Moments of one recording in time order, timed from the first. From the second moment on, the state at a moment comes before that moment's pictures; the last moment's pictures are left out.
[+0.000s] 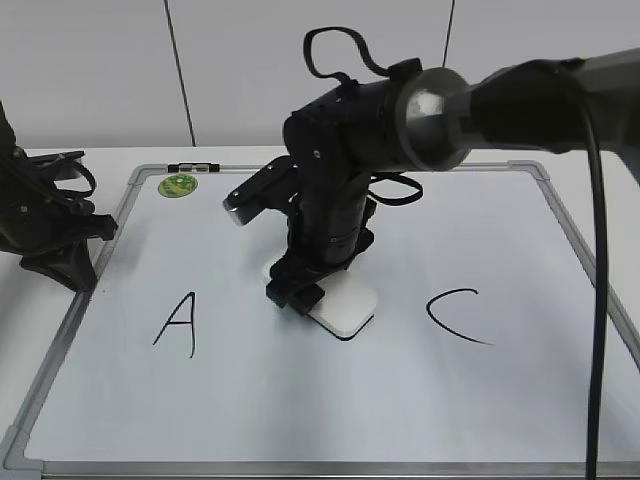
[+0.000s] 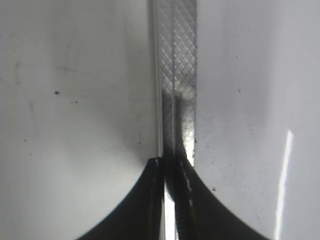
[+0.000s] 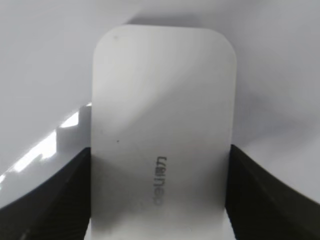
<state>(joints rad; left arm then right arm) -0.04 2.11 -1.37 -0.23 0.82 0.11 0.67 2.20 -1.67 -0.11 0.89 -0.16</state>
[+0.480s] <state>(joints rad) -0.04 2.11 -1.37 -0.23 0.82 0.11 0.54 2.21 -1.67 -0.14 0.81 -0.14</state>
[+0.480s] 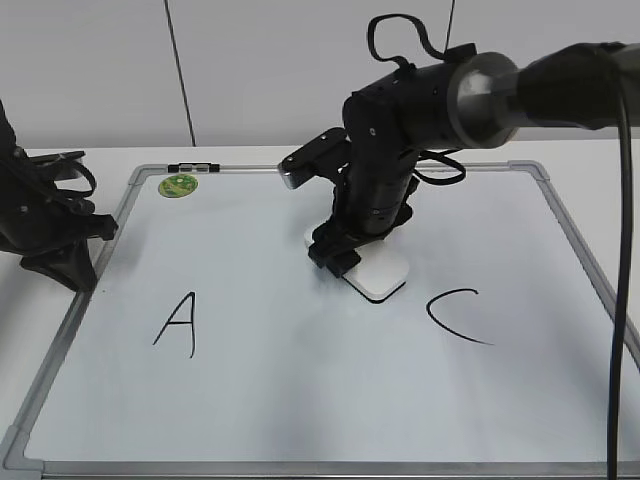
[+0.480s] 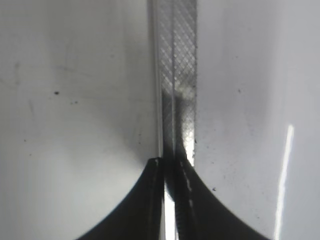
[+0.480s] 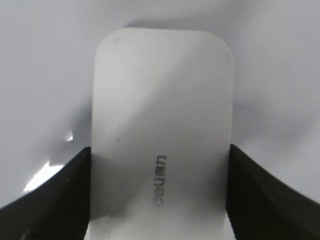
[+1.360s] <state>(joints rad) -0.04 2.11 -1.39 -0.23 0.84 0.11 0.43 1.97 -1.61 -0.08 0.90 -0.12</state>
